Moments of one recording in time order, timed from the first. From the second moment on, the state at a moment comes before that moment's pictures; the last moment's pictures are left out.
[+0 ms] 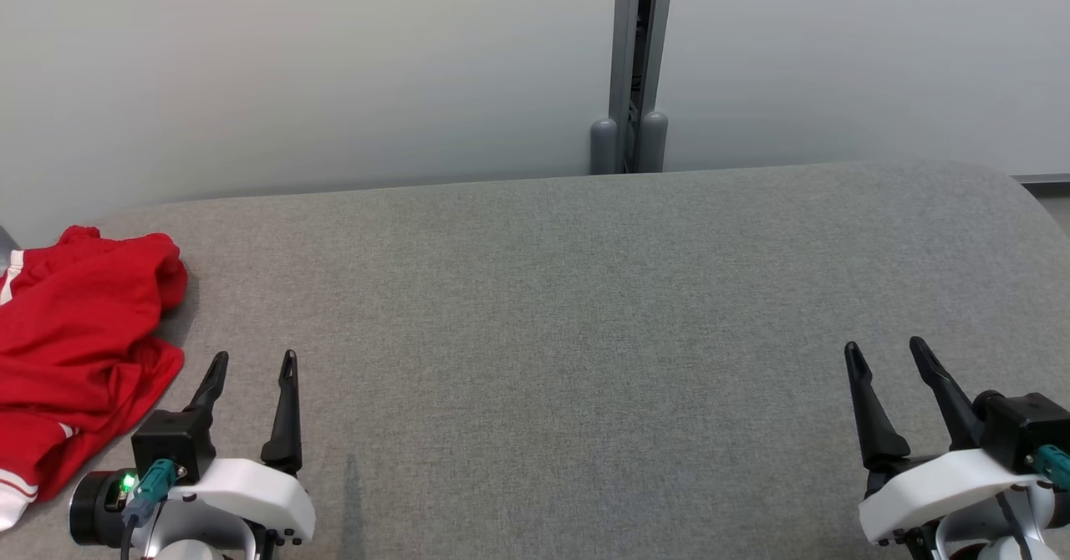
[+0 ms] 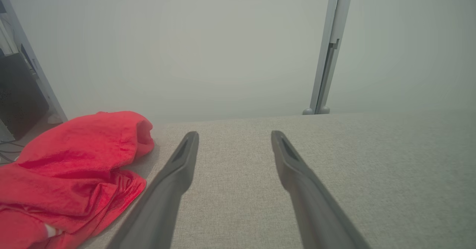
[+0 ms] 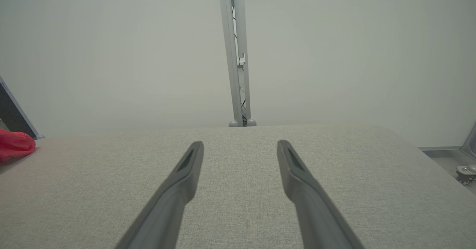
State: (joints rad) left arm -0.10 0.18 -0.11 0.31 -0.26 0.07 -0.18; right arm -0.05 -0.12 0.04 0.14 0.25 0.13 -0.09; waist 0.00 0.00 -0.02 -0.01
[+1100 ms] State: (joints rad) left arm -0.13 0.19 -0.12 0.31 -0.30 0.09 -0.20; right arm -0.05 -0.11 0.08 0.11 0.25 0.13 -0.09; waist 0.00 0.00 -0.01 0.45
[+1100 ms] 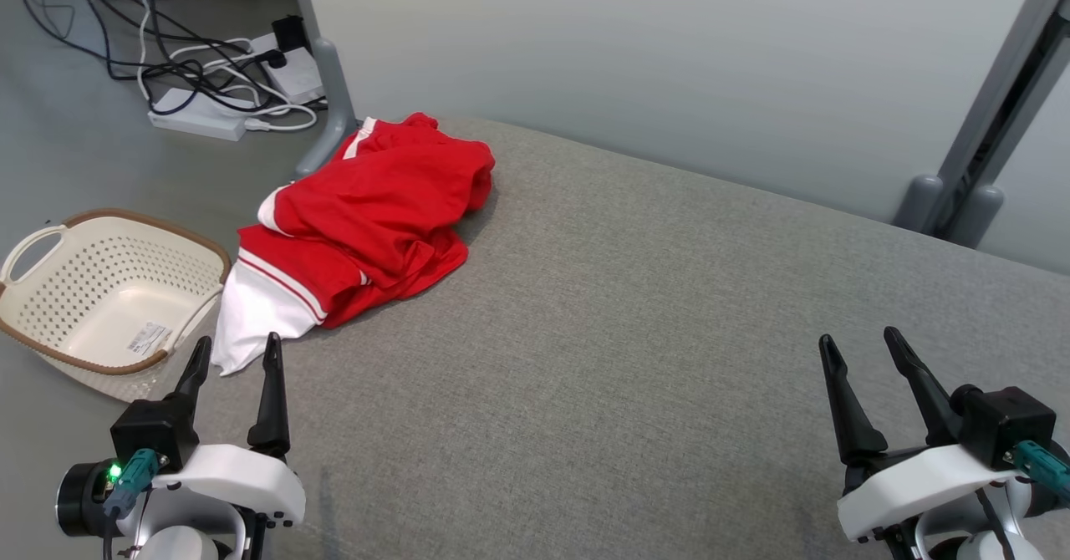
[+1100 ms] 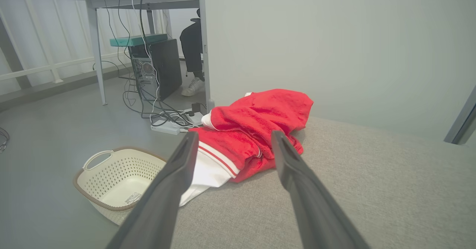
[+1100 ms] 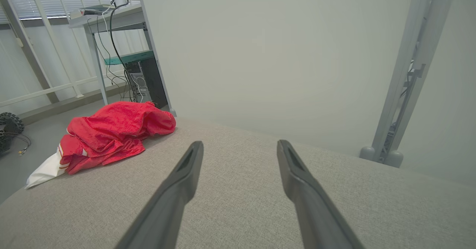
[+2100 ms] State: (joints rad) left arm -0.23 0.19 -0.12 0.26 -0.33 0.11 -0.18; right arm -0.07 -0.12 0.09 0.10 0.25 0.13 -0.09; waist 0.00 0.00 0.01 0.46
